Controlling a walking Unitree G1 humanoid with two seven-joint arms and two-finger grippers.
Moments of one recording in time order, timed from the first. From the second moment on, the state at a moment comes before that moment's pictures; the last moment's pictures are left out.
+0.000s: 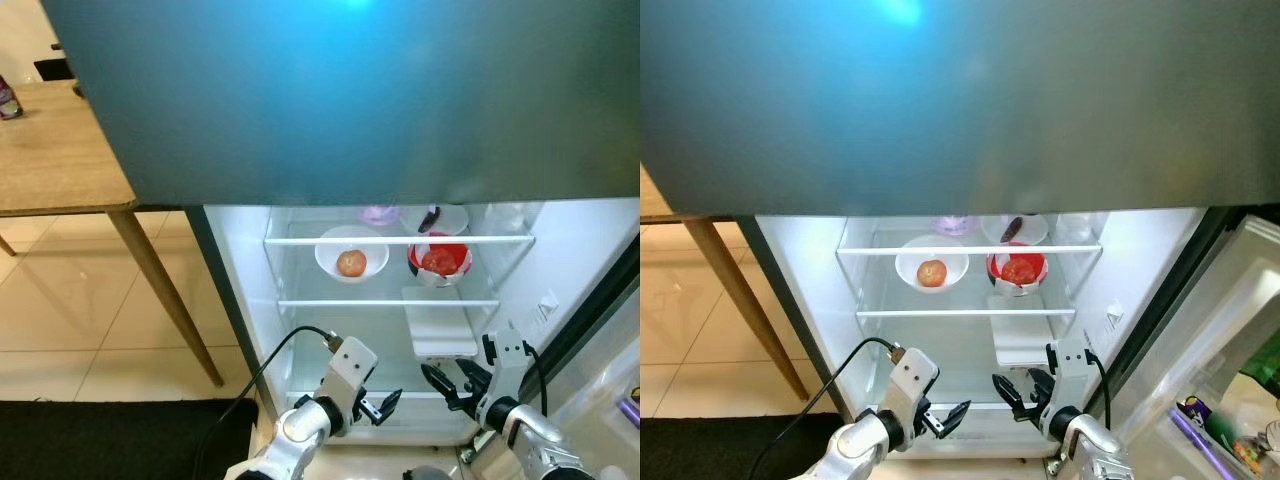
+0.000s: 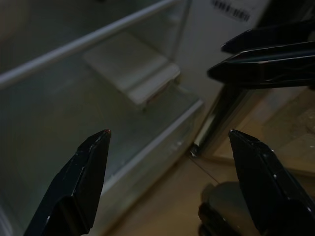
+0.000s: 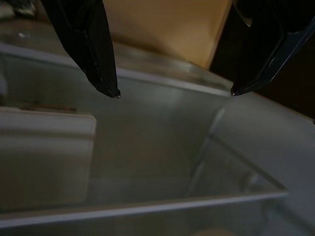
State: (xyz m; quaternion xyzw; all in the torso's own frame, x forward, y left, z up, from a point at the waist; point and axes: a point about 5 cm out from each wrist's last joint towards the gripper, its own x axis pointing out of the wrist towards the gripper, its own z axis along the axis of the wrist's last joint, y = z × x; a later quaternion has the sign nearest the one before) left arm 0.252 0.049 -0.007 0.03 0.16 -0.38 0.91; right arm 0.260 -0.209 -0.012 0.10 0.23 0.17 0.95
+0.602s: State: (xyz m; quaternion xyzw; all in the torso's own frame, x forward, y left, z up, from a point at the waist) left arm 0.183 0.127 -0.078 0.07 0.39 -0.28 0.88; right arm 0.179 -0.237 -0.069 0.06 0.41 0.06 0.91
